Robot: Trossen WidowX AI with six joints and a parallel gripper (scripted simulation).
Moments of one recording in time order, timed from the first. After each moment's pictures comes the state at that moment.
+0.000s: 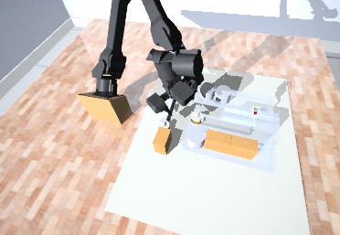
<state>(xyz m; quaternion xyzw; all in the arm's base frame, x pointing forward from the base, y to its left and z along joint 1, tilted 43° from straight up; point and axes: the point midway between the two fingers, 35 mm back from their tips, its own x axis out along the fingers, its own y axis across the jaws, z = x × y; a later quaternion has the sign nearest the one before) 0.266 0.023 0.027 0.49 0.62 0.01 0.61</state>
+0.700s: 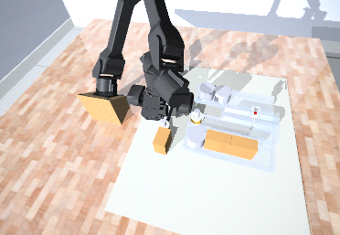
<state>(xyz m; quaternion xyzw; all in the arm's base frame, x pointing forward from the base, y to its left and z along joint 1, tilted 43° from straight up) 0.227 -0.033 0.003 0.63 0.66 -0.27 0.31</state>
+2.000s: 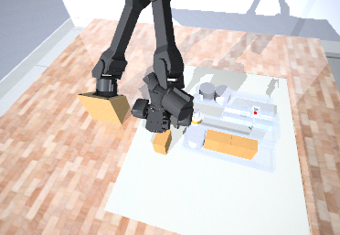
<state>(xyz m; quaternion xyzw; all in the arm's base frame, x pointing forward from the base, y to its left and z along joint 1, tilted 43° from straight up) 0.226 0.011 -0.046 0.62 0.67 -0.27 0.31</state>
